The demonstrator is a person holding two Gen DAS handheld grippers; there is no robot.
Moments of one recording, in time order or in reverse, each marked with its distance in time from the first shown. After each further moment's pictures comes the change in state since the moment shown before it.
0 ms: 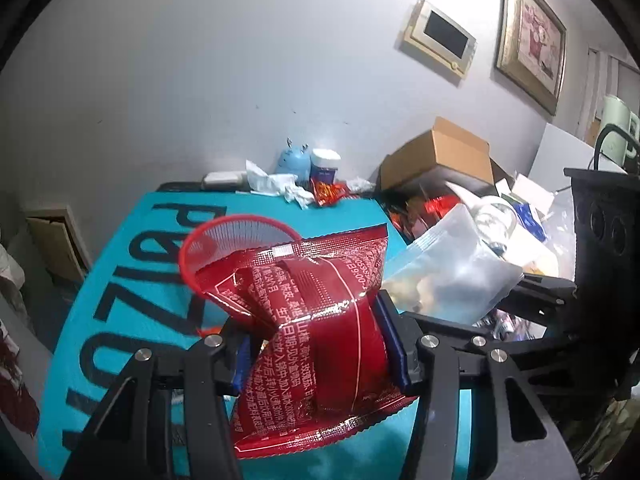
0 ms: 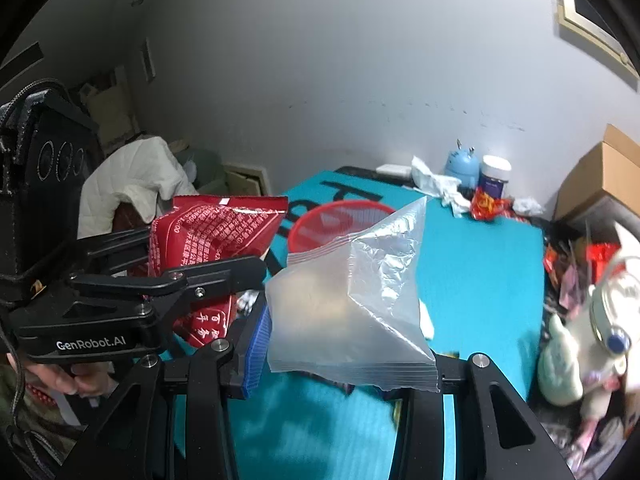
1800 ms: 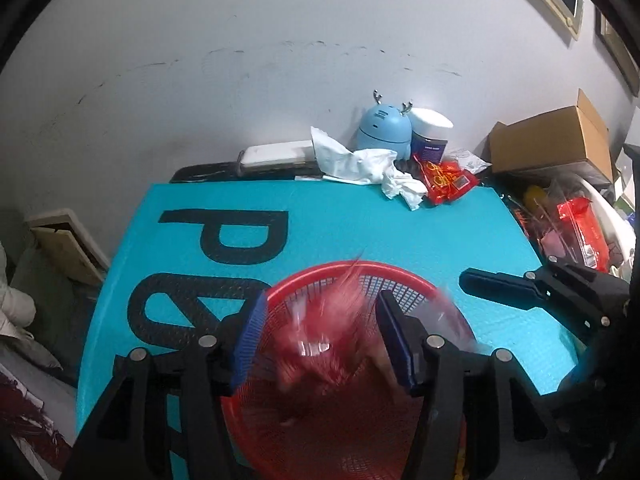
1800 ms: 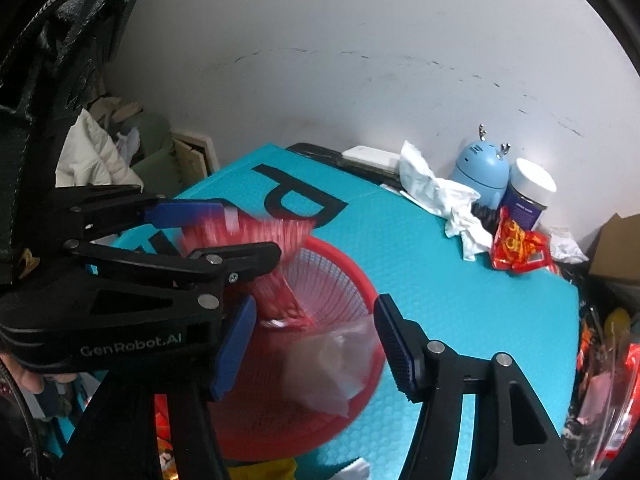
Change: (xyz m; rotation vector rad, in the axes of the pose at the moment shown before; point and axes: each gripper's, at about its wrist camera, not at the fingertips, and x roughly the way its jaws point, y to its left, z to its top) left arm 0.203 0.098 0.083 0.021 0.205 0.170; right arm 0.198 -0.074 0.081 -0.059 0.143 -0.104
